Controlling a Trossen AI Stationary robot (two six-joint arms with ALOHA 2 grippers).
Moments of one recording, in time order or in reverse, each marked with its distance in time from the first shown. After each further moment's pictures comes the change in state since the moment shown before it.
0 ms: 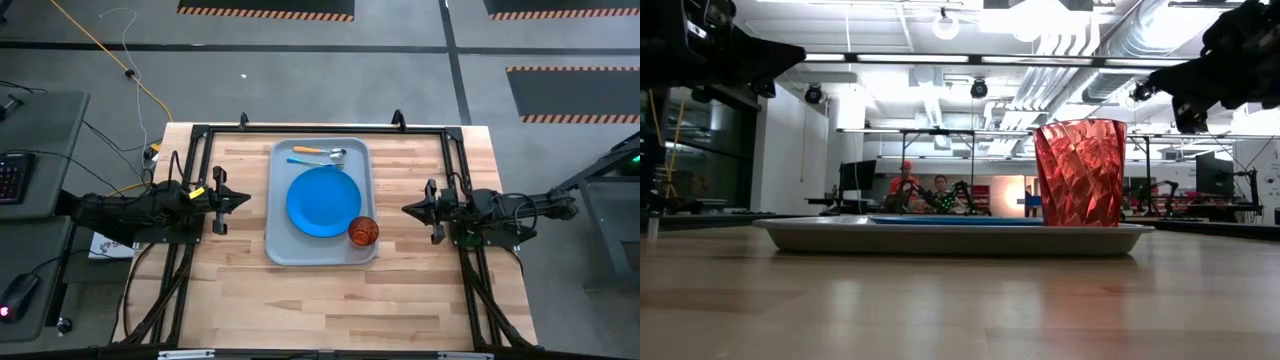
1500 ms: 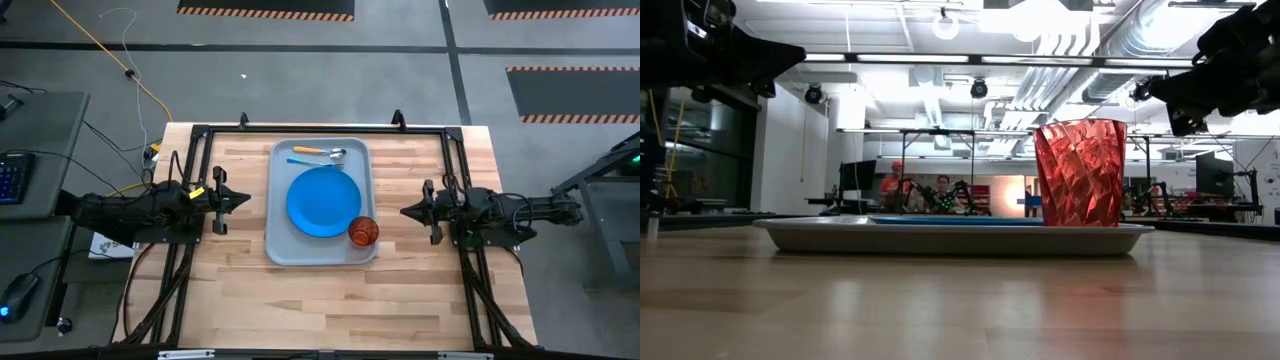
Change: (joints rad) left arm 0.000 0.000 0.000 0.000 -0.001 0.000; right arm -0.088 0.040 0.000 -0.026 -0.140 -0.039
